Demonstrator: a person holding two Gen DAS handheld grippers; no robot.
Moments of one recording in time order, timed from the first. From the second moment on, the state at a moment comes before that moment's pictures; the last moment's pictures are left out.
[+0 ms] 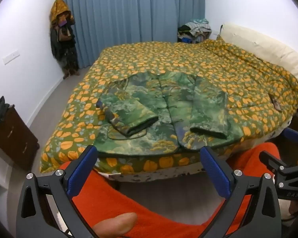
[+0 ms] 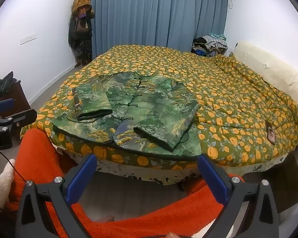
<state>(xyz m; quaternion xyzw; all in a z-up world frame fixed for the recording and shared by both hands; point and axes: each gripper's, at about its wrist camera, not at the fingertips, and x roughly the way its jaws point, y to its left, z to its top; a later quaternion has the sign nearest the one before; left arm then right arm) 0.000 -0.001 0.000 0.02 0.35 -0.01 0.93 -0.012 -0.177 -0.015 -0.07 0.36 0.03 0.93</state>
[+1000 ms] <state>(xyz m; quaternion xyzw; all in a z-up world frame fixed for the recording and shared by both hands) 0.002 -0.003 -0.004 0.03 0.36 -0.01 0.93 -0.012 -0.174 -0.014 -0.07 0.36 0.03 0.93</state>
